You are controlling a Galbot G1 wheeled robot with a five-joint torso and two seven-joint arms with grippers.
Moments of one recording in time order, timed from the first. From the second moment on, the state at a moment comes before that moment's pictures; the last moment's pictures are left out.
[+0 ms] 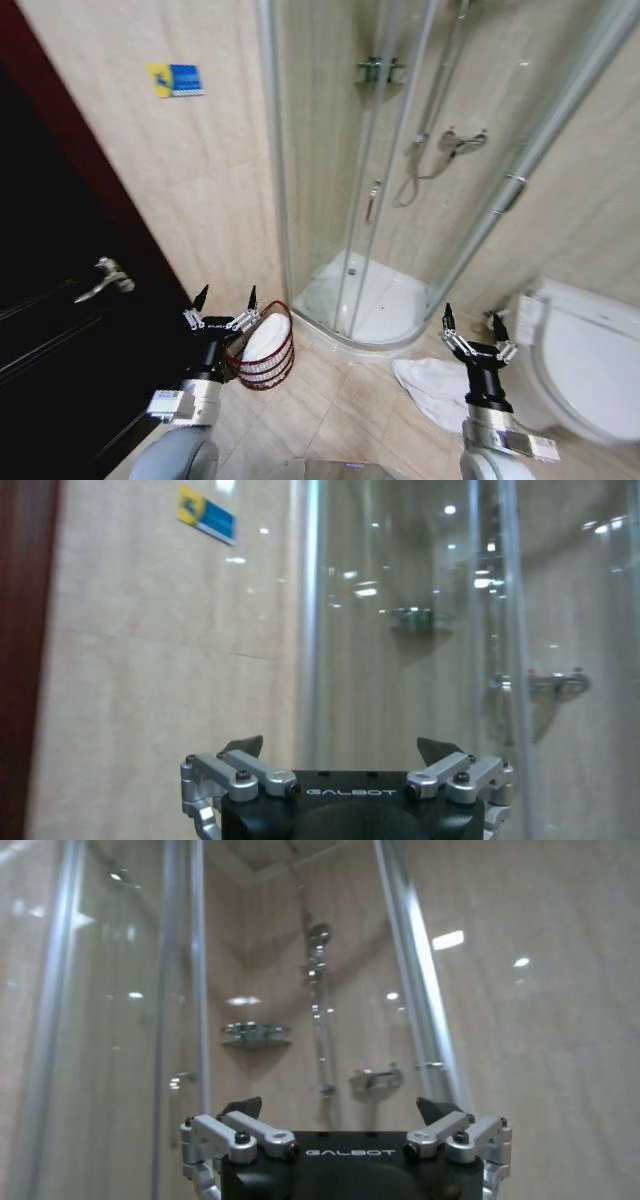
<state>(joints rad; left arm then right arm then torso) 1.83 -1.55 -0.55 -2.50 -0.03 -0.04 -0.01 -1.80 1.51 0.73 2.22 0.32 0.46 -0.04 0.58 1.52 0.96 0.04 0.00</state>
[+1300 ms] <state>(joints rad) 1.83 -1.55 -0.55 -2.50 -0.03 -0.04 -0.01 -1.79 1.51 0.72 2.20 0.34 0.48 -0.06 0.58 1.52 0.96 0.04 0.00</state>
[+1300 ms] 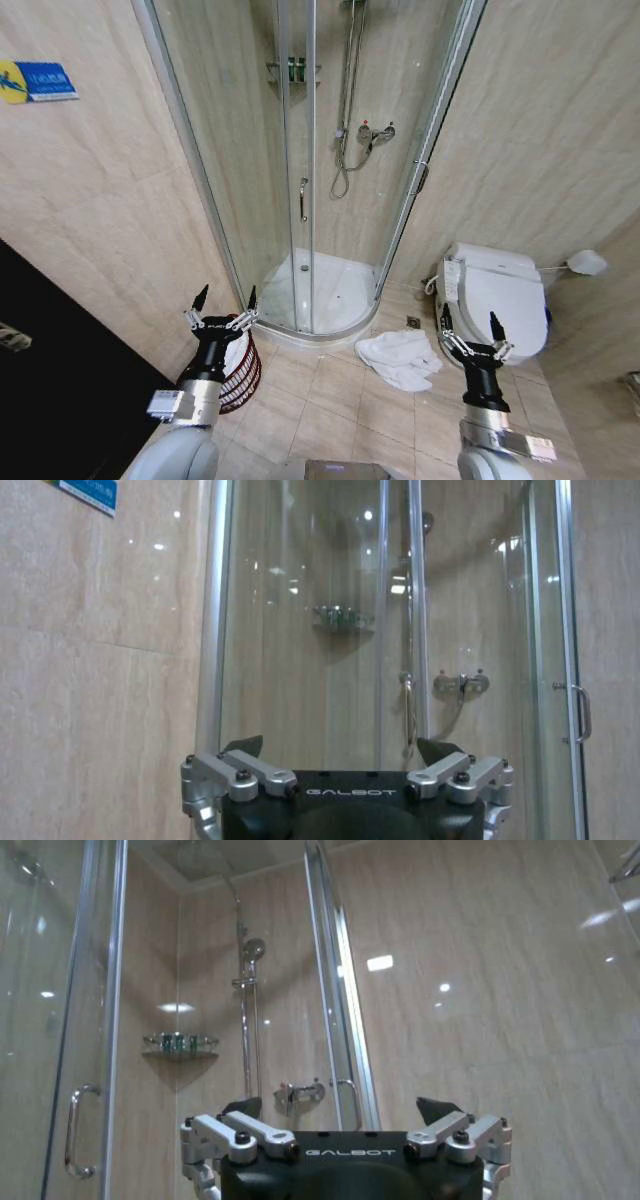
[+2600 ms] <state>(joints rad) 1.83 -1.55 -0.55 -2.50 -0.03 -0.04 -0.01 -1.79 1.50 0.72 2.18 0.34 0.49 -0.07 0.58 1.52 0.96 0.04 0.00</state>
